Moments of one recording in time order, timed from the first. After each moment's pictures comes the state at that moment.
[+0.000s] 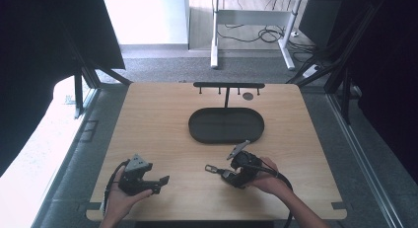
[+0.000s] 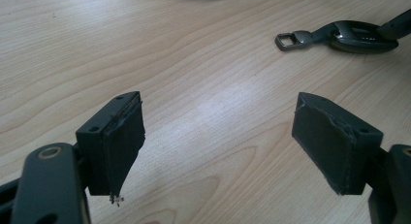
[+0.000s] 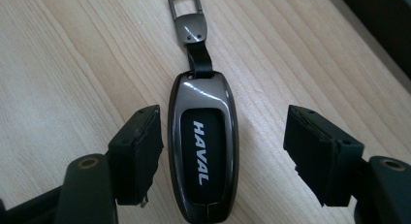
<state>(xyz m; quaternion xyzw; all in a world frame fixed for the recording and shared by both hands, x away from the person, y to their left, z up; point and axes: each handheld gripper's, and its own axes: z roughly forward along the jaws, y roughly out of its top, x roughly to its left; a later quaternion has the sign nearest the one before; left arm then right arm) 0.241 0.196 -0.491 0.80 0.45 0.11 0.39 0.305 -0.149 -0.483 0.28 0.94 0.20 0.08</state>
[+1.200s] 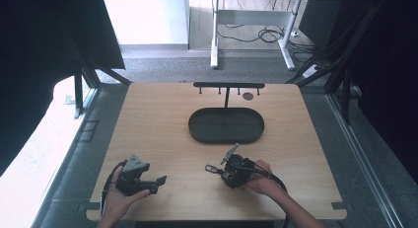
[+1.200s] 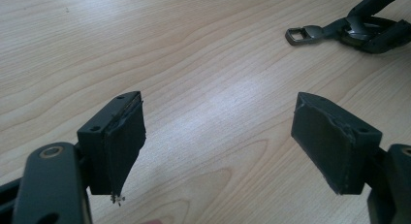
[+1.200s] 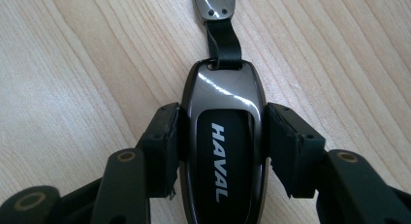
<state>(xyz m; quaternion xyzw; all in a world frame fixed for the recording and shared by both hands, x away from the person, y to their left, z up) 0.240 0.204 -0.492 0.80 0.45 0.12 0.38 0.310 -0.135 -0.505 0.26 0.95 0.15 0.05</state>
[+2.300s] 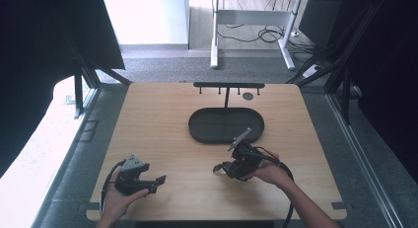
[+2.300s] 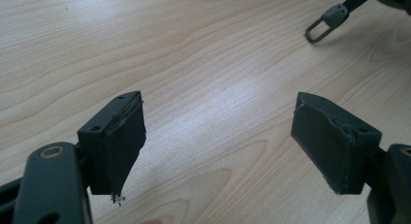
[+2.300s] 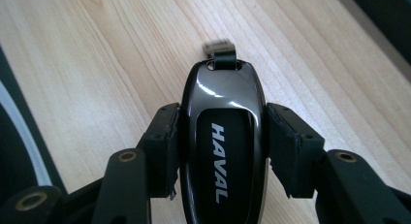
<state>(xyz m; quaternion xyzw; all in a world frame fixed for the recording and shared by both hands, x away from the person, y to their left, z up) 0.241 0.207 -0.493 0.79 0.45 0.11 0.39 0.326 -0.152 -0.461 0.27 0.94 0.21 0.00</state>
